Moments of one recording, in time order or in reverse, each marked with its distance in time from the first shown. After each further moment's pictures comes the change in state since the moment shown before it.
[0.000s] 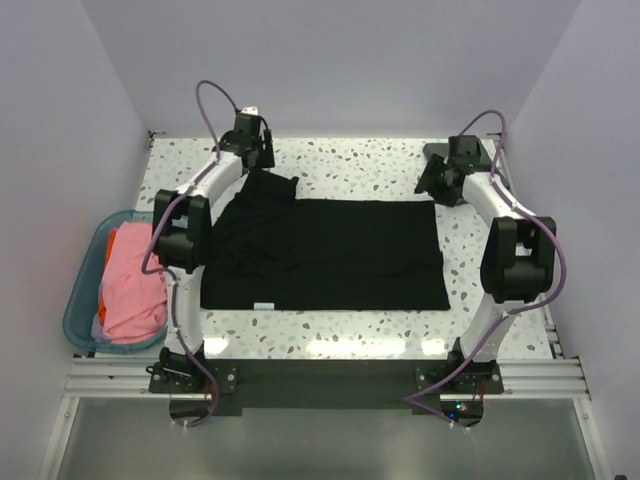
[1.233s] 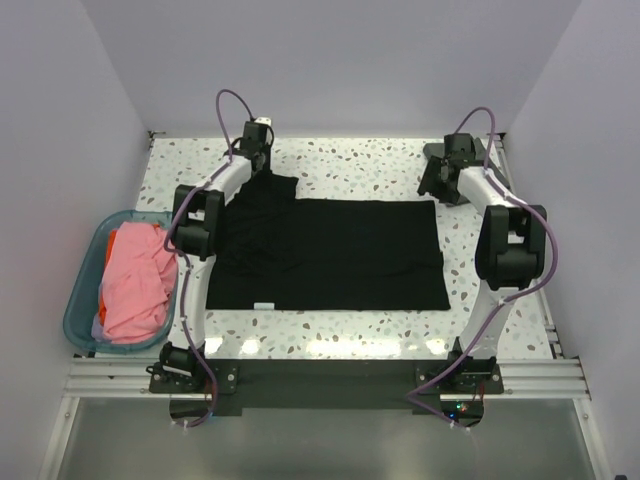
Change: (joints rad) left arm 0.011 0.296 0.218 0.041 0.057 0.182; right arm 0.000 0.129 0.097 -0.017 0.102 -0.103
